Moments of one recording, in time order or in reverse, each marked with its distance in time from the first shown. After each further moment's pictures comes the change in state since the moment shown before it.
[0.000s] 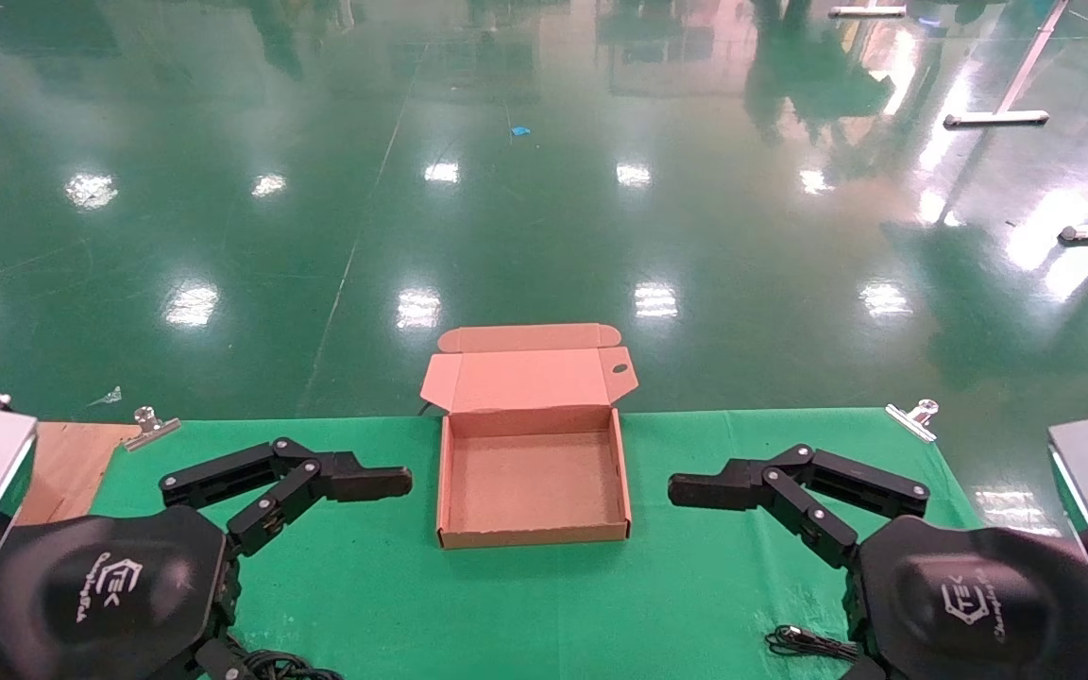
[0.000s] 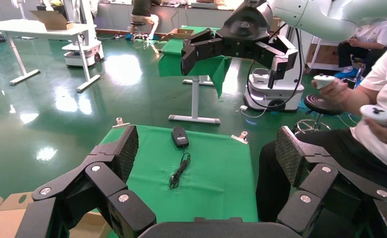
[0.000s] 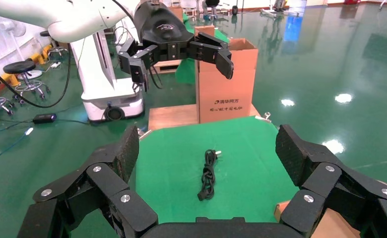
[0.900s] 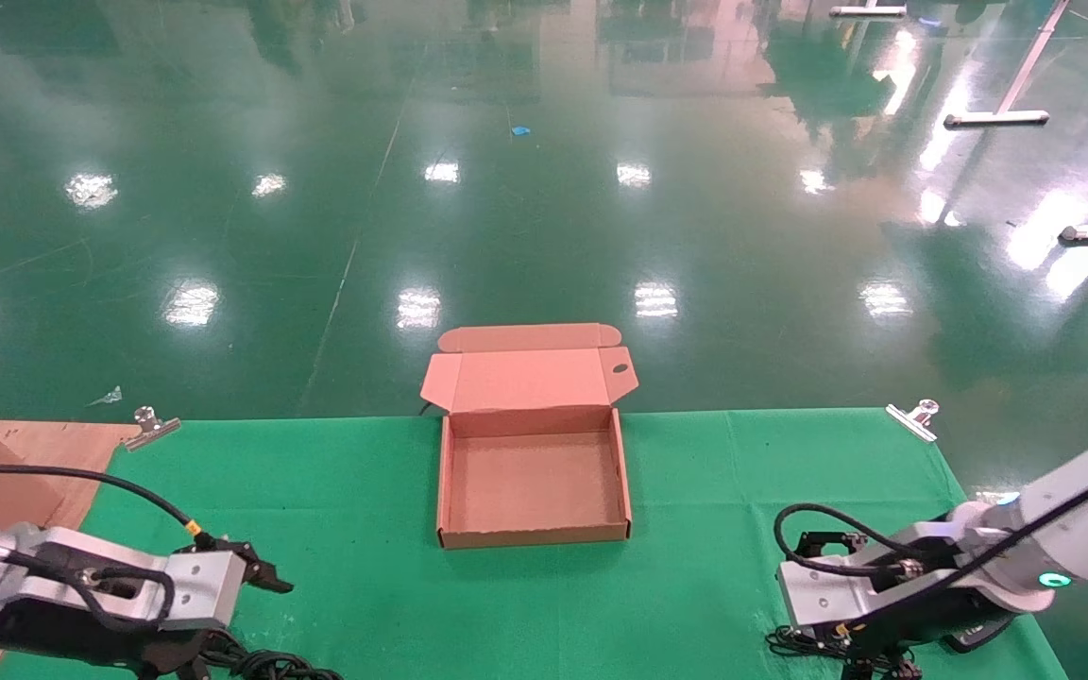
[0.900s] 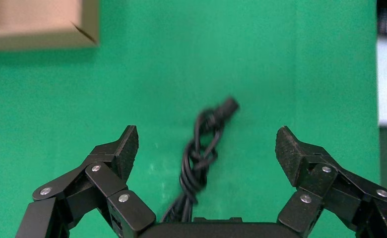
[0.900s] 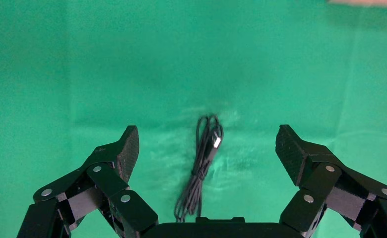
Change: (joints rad) left arm -0.442 0.236 0.415 0.653 0.833 0.015 0.421; right arm 0.441 -0.361 -0.448 -0.494 -1.057 0.064 -0.265
